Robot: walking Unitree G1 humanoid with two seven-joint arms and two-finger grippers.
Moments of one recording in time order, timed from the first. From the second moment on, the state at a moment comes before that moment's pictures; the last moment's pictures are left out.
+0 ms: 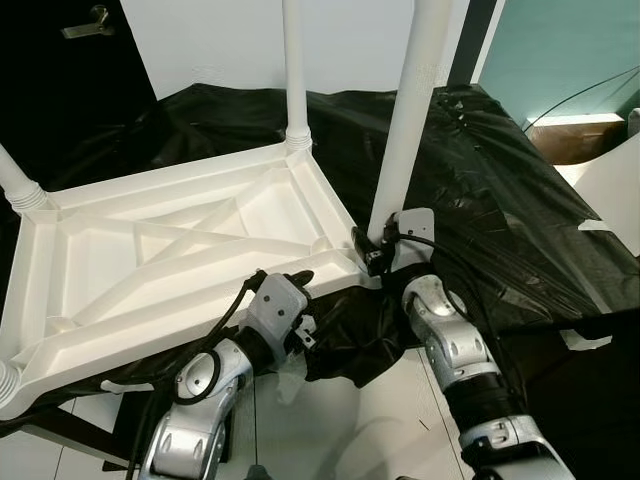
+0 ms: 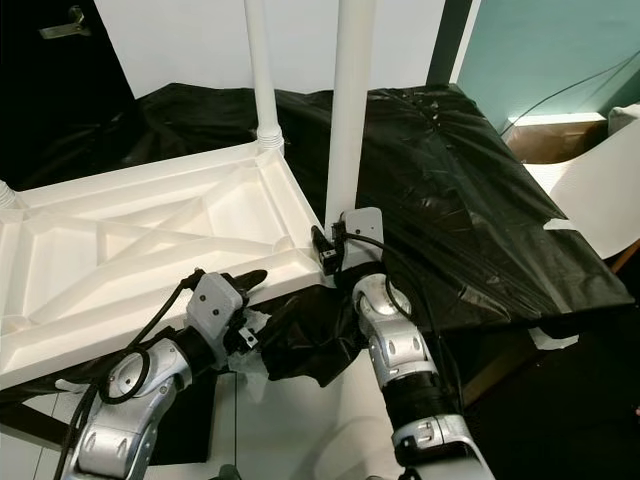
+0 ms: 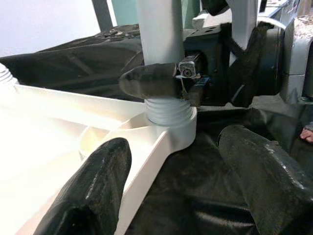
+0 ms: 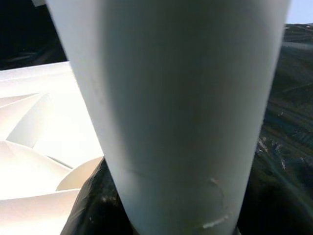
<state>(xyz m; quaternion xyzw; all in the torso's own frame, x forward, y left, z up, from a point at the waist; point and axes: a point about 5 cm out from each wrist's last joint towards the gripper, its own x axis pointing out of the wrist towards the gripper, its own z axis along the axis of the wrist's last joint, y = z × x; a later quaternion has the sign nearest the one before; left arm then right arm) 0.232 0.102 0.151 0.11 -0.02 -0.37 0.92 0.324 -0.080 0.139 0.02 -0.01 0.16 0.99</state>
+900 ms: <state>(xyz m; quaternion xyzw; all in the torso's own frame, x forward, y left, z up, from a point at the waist) 0.239 0.102 0.144 0.12 -0.01 -0.36 0.93 0.338 -0.140 0.147 -0.03 -0.02 0.35 0.94</state>
